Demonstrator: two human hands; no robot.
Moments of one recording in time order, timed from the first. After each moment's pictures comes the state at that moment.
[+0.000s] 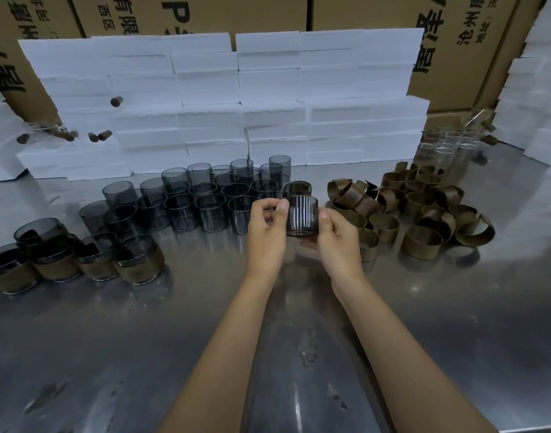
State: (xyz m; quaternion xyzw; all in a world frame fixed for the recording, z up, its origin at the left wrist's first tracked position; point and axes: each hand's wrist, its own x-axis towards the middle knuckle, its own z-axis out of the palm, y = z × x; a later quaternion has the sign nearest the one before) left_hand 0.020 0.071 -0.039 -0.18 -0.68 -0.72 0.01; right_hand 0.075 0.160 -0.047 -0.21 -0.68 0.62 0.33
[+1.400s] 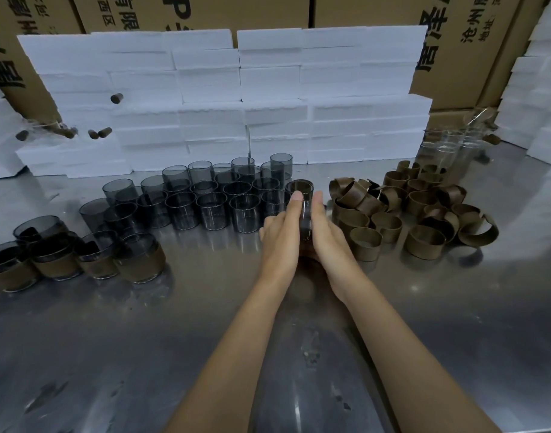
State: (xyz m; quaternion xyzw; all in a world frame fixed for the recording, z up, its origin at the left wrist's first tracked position) left_hand 0.076 0.074 -0.005 -0.19 -0.66 -0.71 -0.16; right_hand 0.066 0.130 -0.037 -0.17 -0.67 0.71 0.16
